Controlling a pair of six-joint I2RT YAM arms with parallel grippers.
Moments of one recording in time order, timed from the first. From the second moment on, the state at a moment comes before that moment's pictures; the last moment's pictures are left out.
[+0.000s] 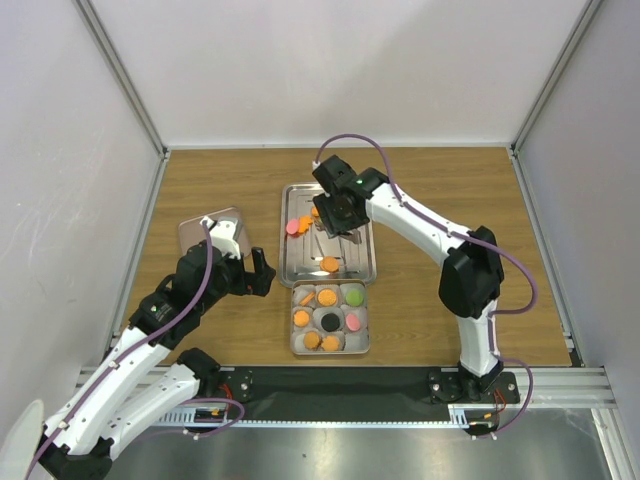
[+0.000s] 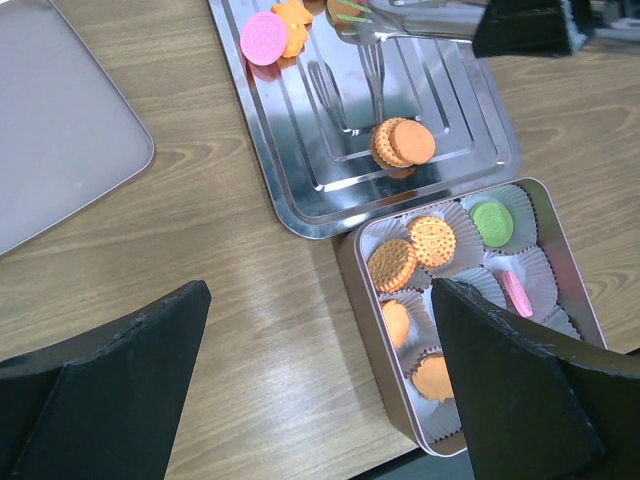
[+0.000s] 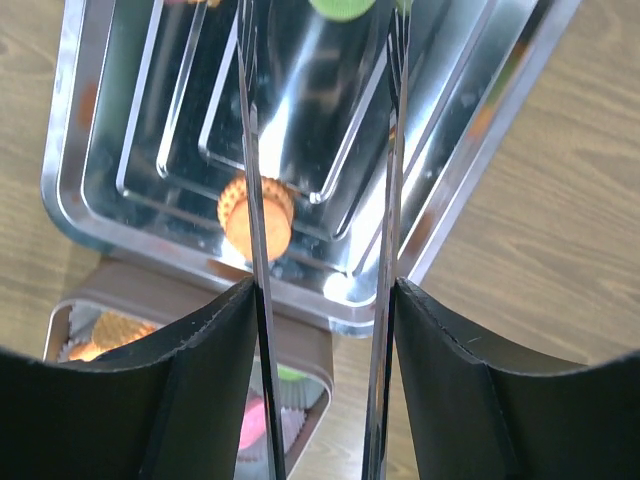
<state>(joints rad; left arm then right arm) -0.58 0.65 0.74 -0.61 -0.14 -0.34 0.75 1.98 1.85 -0.95 0.17 0.26</state>
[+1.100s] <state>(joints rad) -0.58 0.65 0.74 -0.61 -0.13 -0.34 0.72 2.07 1.92 -0.96 0.18 0.25</state>
